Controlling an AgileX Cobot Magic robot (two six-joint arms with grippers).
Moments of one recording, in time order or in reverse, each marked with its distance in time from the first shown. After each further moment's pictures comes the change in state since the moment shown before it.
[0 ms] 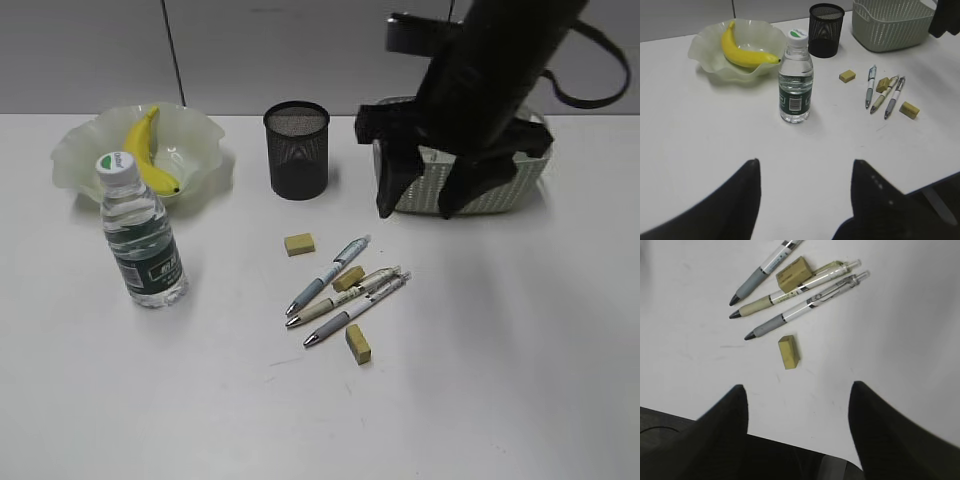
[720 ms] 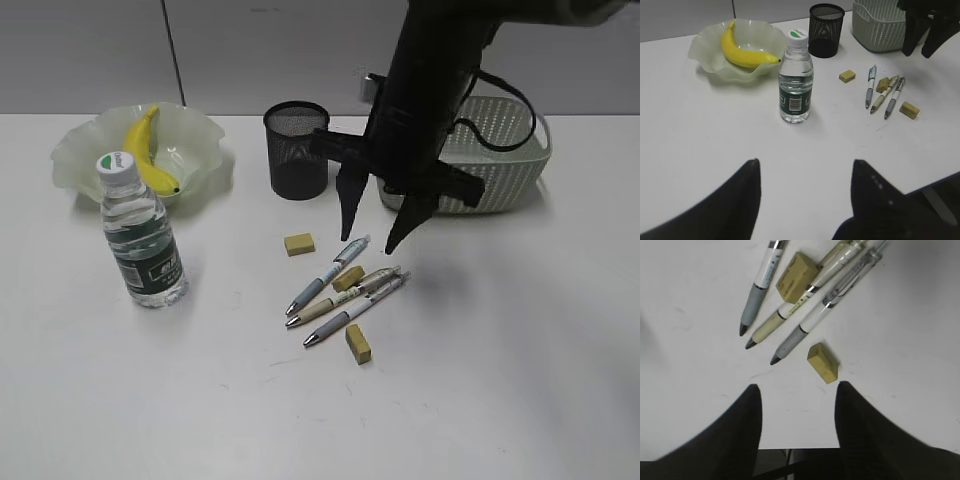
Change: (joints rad) left arm 0.000 0.000 0.000 0.001 0.000 0.000; right arm 0.010 0.247 -0.176 0.084 0.072 0.378
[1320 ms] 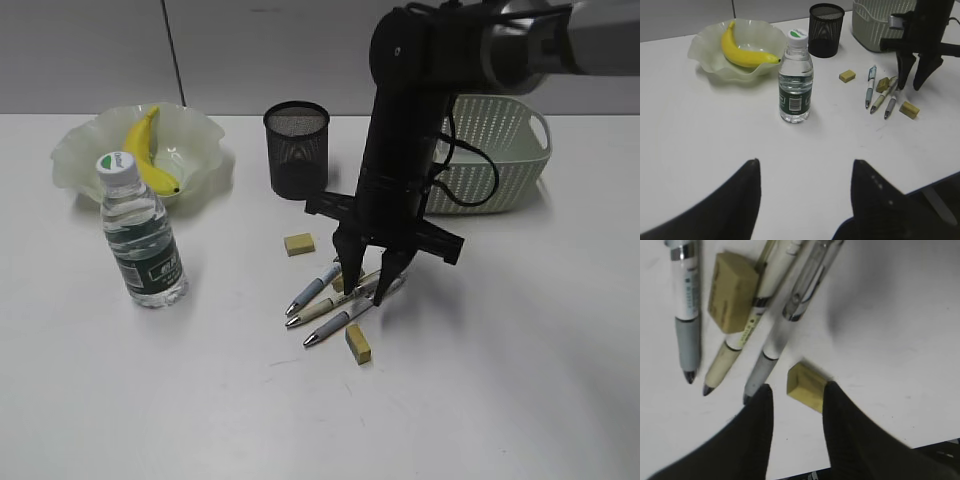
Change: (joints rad) left arm 0.000 0.000 0.000 0.000 0.000 0.000; right arm 0.012 0.158 0.001 0.005 -0.007 0.213
